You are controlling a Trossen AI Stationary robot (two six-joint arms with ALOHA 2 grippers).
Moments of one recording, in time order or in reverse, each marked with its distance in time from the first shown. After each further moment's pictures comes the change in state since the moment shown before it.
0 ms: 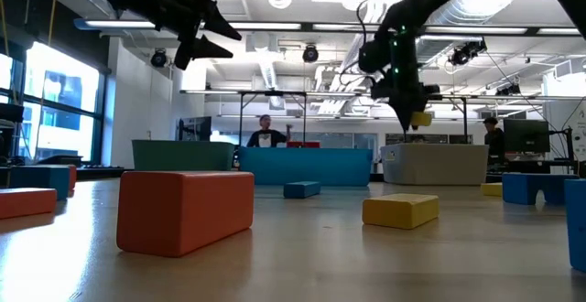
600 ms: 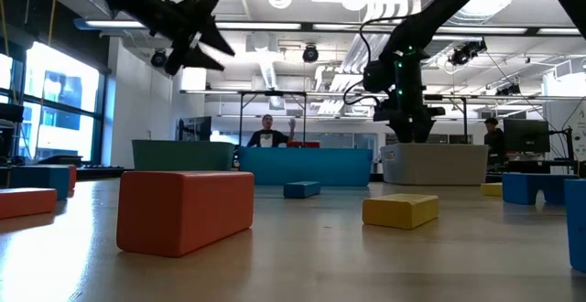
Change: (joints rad) left arm -0.007 0.000 0.000 -0.135 -0.116 0.049; right arm -0.027 0.000 -0.182 0.198 -0.035 0.032
